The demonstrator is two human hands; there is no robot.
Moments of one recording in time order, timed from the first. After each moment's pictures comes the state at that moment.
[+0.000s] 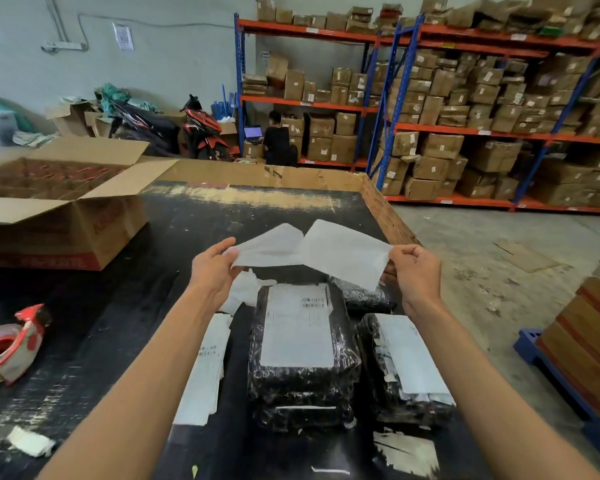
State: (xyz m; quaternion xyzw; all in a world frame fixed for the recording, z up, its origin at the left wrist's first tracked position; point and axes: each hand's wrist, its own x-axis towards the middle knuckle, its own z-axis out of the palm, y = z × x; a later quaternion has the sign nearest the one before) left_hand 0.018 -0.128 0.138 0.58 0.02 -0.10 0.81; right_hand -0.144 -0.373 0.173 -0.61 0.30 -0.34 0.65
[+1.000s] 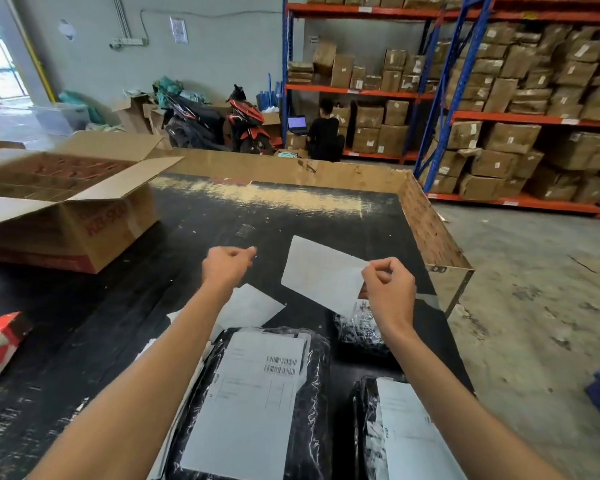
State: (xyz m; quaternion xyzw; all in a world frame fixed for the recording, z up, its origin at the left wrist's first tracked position) left_hand 0.101 -0.214 0.119 0.82 0.09 -0.01 0.56; right_hand -0.022 -0.440 0.107 -0.73 0.21 -0.31 0.57
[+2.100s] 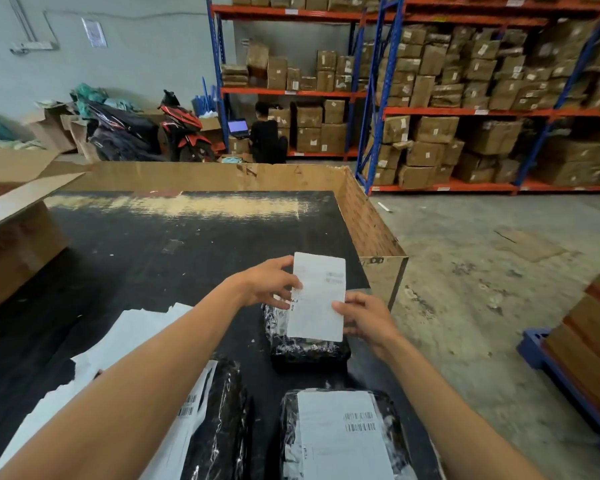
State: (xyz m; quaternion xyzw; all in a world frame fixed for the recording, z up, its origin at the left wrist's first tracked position) left_hand 0.089 -0.395 0.119 0.77 -0.23 -0.38 0.45; right_hand -0.046 -0.567 0.043 -0.67 0.24 -0.10 0.70
